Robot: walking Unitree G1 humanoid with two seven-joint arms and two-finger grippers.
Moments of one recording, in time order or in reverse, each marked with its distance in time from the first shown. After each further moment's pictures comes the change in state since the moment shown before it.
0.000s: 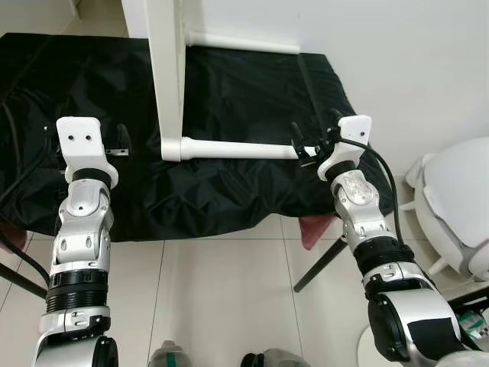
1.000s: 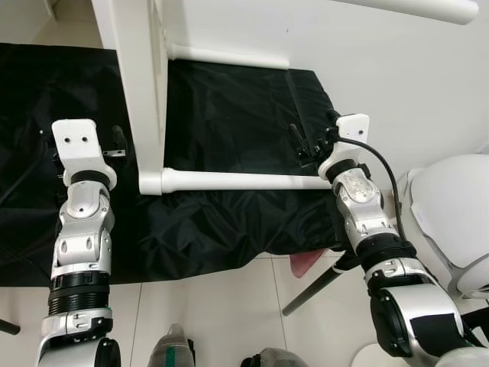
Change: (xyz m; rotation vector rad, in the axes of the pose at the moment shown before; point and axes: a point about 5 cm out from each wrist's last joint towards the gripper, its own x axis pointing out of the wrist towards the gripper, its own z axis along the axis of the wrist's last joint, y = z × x) left arm -0.007 0.005 -0.005 0.000 0.026 0.048; right arm 0.003 -0.001 0.001 -0.035 0.002 0.033
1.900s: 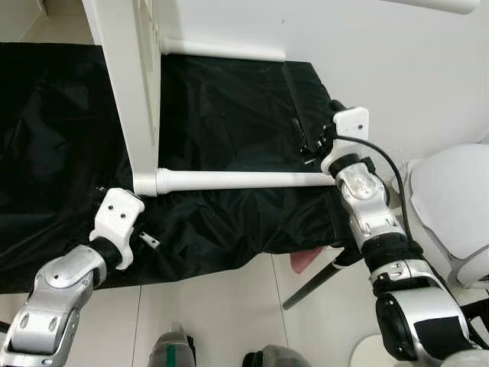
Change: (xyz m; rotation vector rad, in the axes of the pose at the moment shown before) left arm -0.097 -0.024 -0.015 0.082 0.228 -0.842; right arm 0.002 -0.004 0.016 -0.123 -0.026 -0.010
